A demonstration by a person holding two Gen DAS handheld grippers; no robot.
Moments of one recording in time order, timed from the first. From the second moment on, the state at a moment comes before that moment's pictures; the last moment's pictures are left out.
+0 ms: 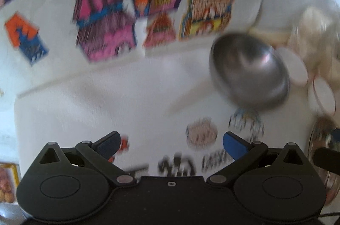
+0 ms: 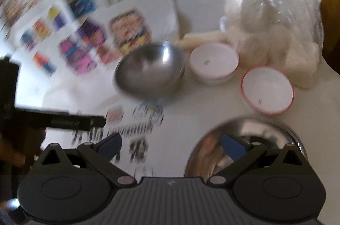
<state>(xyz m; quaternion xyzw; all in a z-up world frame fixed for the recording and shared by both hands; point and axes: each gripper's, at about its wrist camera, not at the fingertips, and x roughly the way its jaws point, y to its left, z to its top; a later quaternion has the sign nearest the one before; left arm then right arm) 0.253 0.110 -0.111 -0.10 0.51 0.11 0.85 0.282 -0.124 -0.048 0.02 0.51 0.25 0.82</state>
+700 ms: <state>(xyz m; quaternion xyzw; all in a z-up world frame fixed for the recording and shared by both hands) 0.309 0.115 -0.087 -0.07 0.47 0.11 0.87 0.351 -0.102 -0.082 0.11 0.53 0.22 0.81</state>
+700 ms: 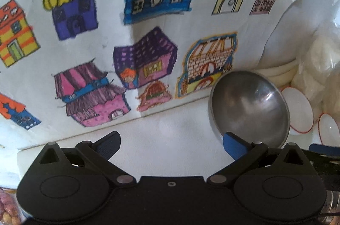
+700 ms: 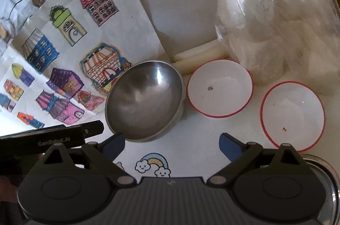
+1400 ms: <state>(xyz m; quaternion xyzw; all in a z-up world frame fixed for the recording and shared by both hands) 0.360 0.105 -0.113 -0.11 0.50 0.08 0.85 0.373 -0.094 -0.113 0.17 0.56 0.18 0.79</state>
